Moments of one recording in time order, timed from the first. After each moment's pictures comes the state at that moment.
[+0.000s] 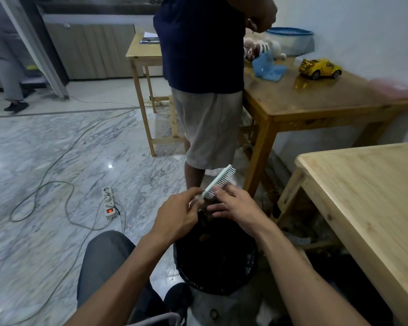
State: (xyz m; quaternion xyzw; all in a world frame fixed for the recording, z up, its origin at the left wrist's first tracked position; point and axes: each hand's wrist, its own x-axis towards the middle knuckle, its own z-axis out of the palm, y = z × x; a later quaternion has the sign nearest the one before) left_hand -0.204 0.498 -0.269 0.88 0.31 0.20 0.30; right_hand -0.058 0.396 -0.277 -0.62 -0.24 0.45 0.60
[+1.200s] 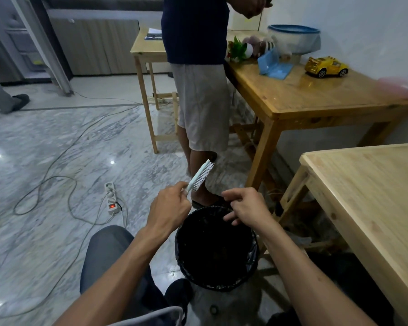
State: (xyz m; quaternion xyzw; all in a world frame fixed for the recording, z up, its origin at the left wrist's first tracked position) left_hand -0.211 0.513 -0.271 0.85 0.40 0.21 0.27; right_hand -0.055 0.386 -0.269 -0.80 -0.25 0.33 0.43
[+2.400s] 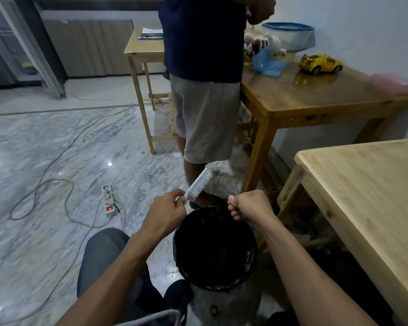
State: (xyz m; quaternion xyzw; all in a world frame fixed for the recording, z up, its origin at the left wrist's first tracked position) left_hand -0.214 0.515 -0.276 0.85 0.40 0.14 0.32; right_hand -0.045 0.389 -0.271 -0.80 -0.06 0.36 0.48
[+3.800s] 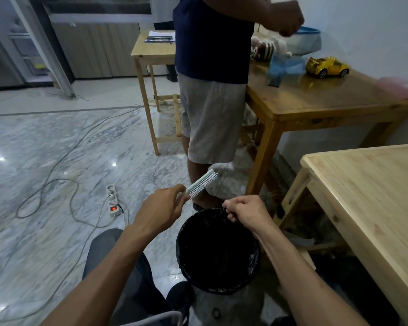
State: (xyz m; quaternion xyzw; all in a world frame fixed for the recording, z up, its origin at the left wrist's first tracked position) left_hand -0.229 0.538 -0.268 0.92 0.29 0.15 0.19; right_hand -0.049 0.389 -0.294 -0.76 -0.17 0.35 0.52
